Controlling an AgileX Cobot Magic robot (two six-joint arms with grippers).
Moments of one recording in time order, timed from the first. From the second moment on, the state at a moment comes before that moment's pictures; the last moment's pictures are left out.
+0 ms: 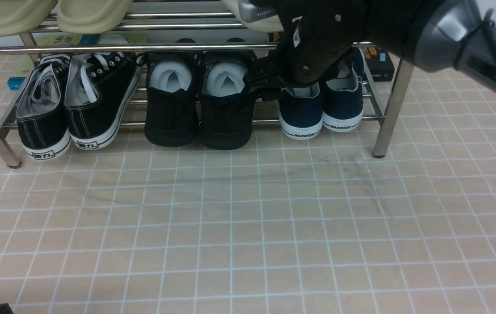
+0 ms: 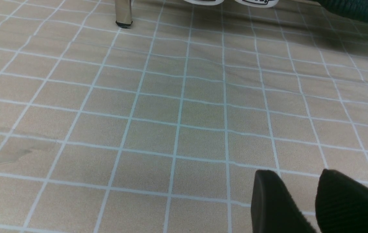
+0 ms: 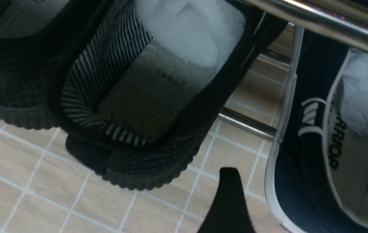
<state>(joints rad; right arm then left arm) 0.60 2.09 -2.01 -0.16 0.89 0.28 -0.01 -0.02 0.02 0.07 0.39 -0.20</state>
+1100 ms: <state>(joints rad) 0.66 2.05 -2.01 -0.22 1.19 0.25 -0.01 -0.02 0.02 0.07 0.39 -0.20</state>
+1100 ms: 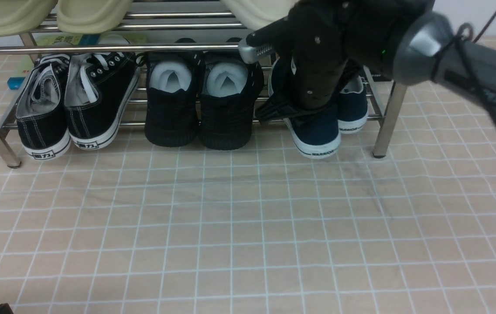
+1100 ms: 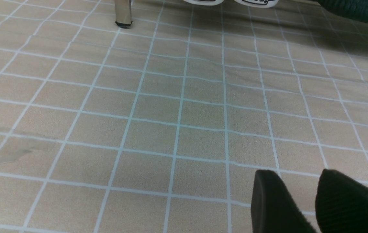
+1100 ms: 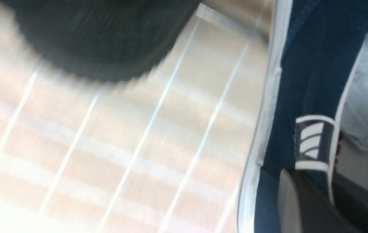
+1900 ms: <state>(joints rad) 0.80 1.59 -1.63 0.09 1.27 0.30 -0.01 -0.02 0.02 0.07 0.39 -0.20</state>
